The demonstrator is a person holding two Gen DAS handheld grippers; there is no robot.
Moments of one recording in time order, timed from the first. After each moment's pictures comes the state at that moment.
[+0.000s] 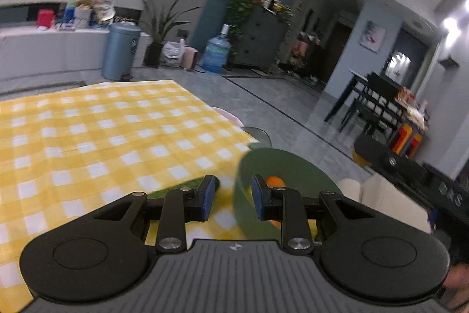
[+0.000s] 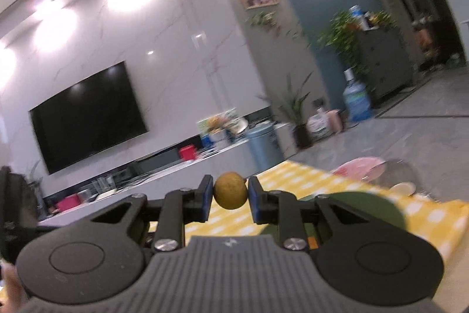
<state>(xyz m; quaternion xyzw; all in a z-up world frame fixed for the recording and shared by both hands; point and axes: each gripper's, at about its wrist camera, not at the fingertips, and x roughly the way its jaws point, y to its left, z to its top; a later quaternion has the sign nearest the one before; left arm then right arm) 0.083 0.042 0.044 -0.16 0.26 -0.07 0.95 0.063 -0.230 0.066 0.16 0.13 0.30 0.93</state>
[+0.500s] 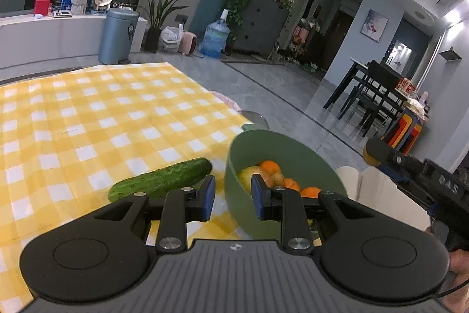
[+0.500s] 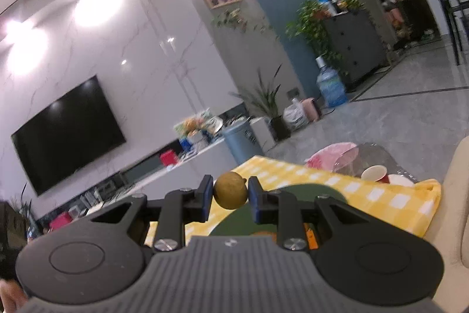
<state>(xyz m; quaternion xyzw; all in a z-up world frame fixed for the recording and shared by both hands) 0.090 0.040 0.029 -0.18 0.29 -0.07 0.94 0.078 -0.275 0.051 0.20 0.17 0.29 0.92</state>
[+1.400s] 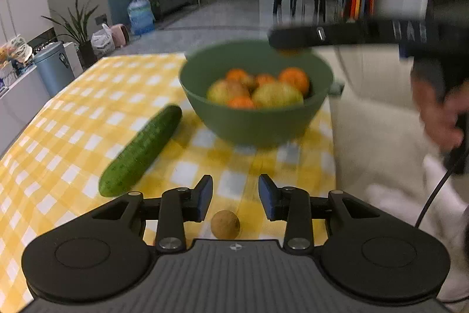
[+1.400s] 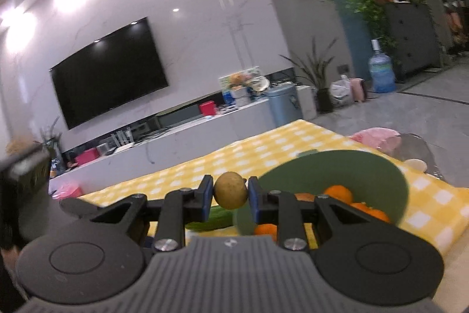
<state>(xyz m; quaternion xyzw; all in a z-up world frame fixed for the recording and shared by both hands) 0.075 -0.012 -0.009 0.11 0.37 -0.19 0.91 0.080 -0.236 0.033 0.11 0.20 0.37 0.90</state>
